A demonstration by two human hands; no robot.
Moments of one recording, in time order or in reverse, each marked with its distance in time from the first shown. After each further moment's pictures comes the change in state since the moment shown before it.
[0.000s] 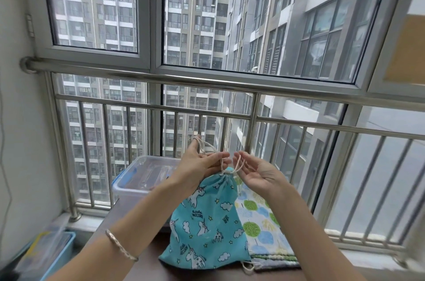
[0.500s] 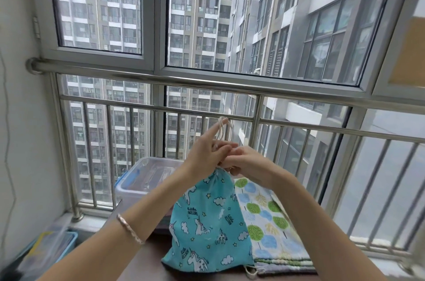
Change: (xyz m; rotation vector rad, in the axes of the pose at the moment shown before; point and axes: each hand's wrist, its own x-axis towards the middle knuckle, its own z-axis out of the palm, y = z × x) left_hand 0.015 0.014 0.005 0.668 -0.080 0.456; right_hand -0.007 -0.004 0.036 -1.314 -0.443 -0.184
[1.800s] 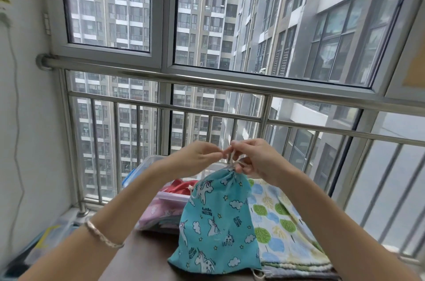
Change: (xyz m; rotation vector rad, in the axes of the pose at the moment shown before) left_hand -0.011 0.012 -0.049 0.313 -0.324 -0.385; right_hand 0.000 -0.019 0.003 0.270 0.134 0.066
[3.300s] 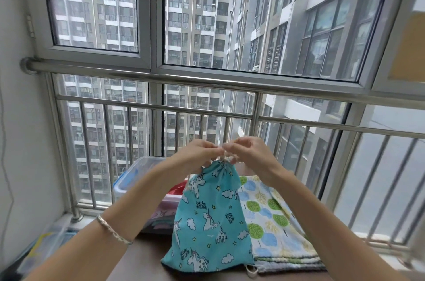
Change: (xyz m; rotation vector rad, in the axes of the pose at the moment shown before) left_hand 0.019 0.016 0.023 -0.340 0.051 -0.178; right_hand -0.003 0.016 -0.011 -0.356 0.128 -0.348
